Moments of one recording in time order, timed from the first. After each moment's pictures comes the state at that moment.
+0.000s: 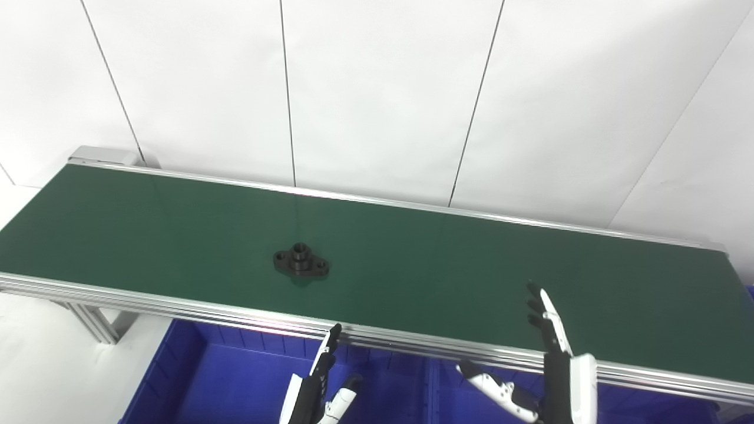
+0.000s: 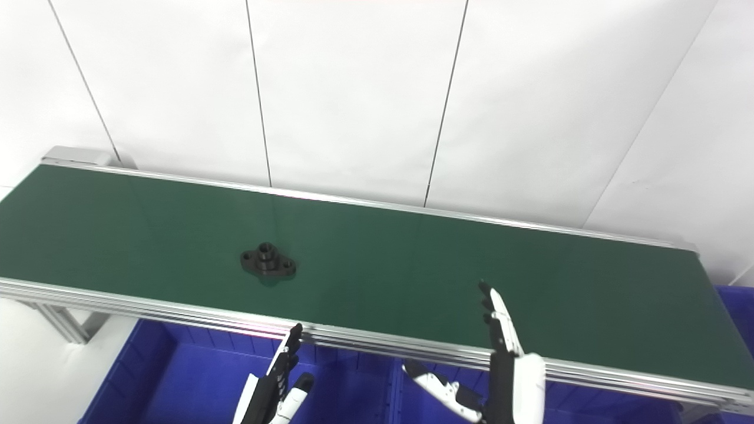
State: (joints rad) left arm 0.08 -0.12 -0.28 0.40 0.20 -0.43 0.11; right arm 0.20 0.07 0.01 -0.19 -0.71 -0.24 -0.35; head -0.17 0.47
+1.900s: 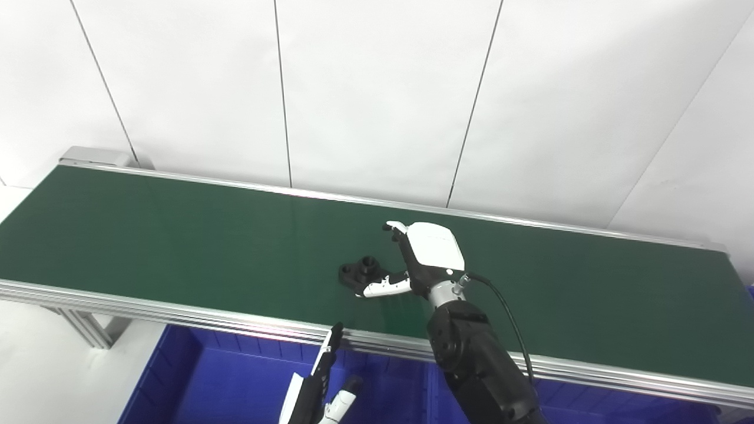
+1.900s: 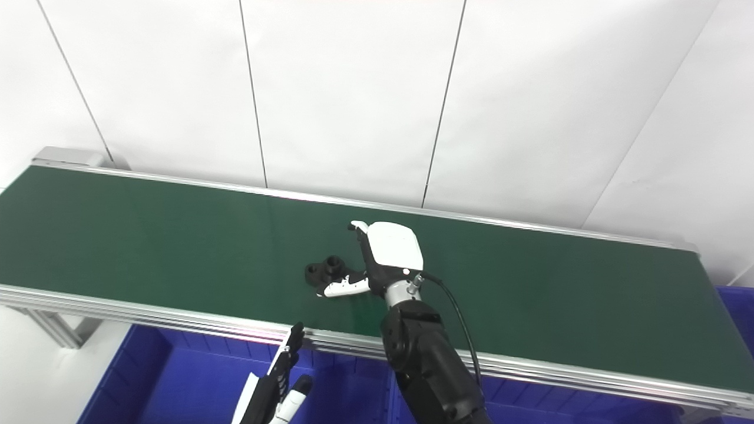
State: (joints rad) left arm 0.09 -0.11 -0.29 0.36 0.22 -0.43 0.08; right arm -0.53 -0.07 0.38 0.40 -0.99 0.31 -0.01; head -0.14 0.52
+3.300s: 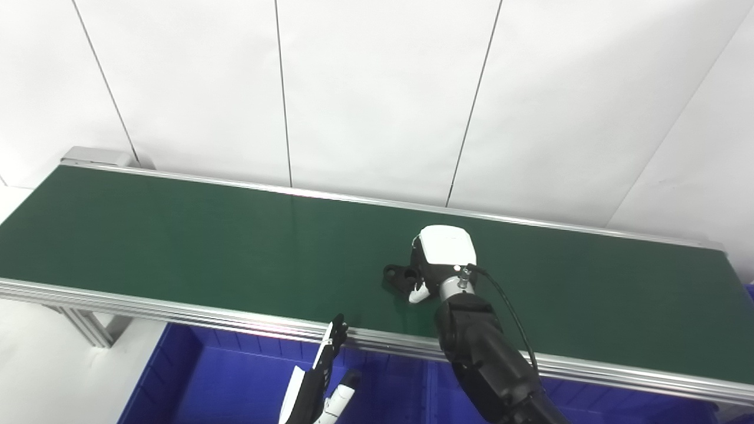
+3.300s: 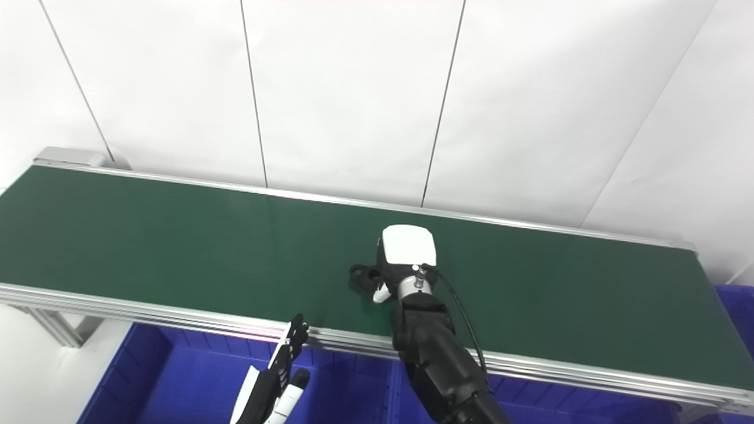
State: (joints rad) left arm 0.11 -0.12 -0.29 0.31 0.23 -0.41 0.07; right arm -0.55 -0.13 0.43 0.45 -1.09 0.46 0.05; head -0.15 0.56
